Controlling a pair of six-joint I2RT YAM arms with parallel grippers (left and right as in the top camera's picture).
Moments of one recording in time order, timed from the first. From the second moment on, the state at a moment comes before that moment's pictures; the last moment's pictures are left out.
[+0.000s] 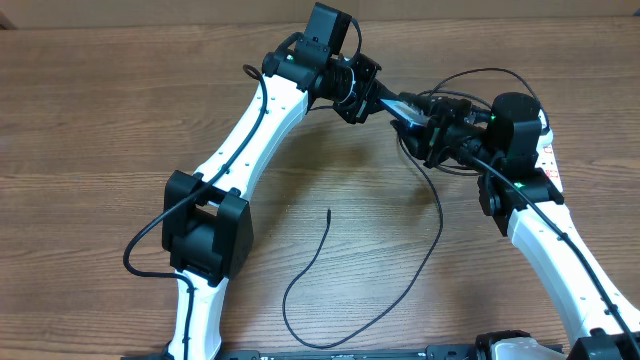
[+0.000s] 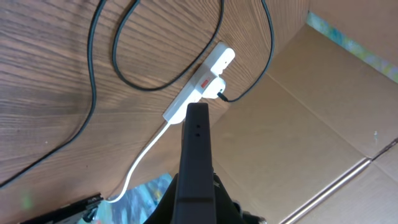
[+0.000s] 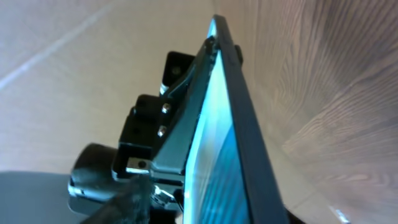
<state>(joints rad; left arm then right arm) -0.46 2.19 2.03 -0.73 0.76 -1.47 0.12 1.37 0.88 0.11 -0.69 1.90</state>
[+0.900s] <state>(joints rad) -0.25 2.19 2.03 -0.80 0.95 -1.16 0.12 1.37 0.88 0.11 -0.73 1.61</state>
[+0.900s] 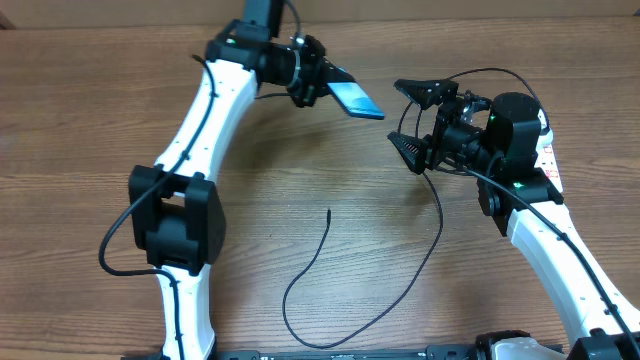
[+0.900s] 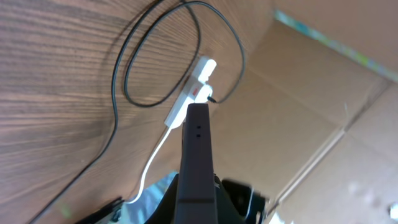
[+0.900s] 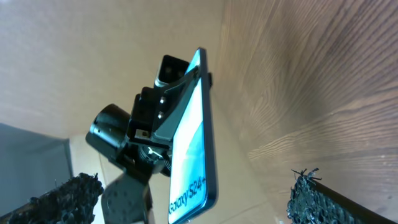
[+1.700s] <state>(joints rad) 0.00 2.19 2.03 -1.11 1.28 -0.49 0.12 1.37 1.08 -0.12 -0.82 1.30</state>
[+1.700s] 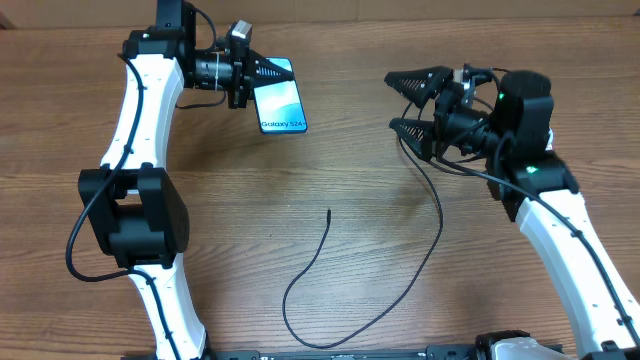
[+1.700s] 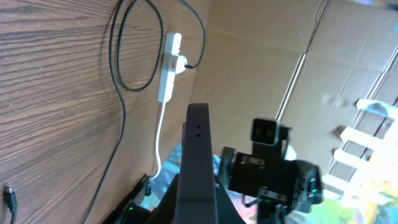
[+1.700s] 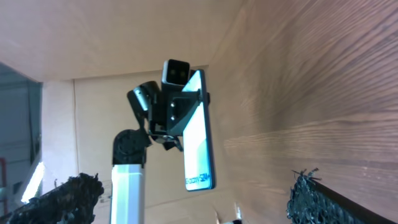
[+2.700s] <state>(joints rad) 0.10 2.19 2.03 -1.18 1.29 -0.36 0.66 1.66 1.54 -1.01 -0.11 0.98</state>
